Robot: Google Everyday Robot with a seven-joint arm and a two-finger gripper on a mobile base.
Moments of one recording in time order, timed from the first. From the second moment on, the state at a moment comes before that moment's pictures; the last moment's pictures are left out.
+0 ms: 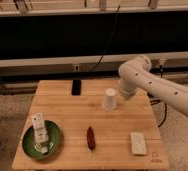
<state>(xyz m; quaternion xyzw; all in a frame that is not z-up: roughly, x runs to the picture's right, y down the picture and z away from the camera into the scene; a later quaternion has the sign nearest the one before) 0.176 0.068 0.768 -0.26 -0.06 -0.16 0.95</state>
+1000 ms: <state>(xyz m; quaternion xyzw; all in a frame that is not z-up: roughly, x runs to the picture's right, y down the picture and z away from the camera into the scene) 0.188 0.069 0.774 -0.26 -0.07 -0.17 0.95</state>
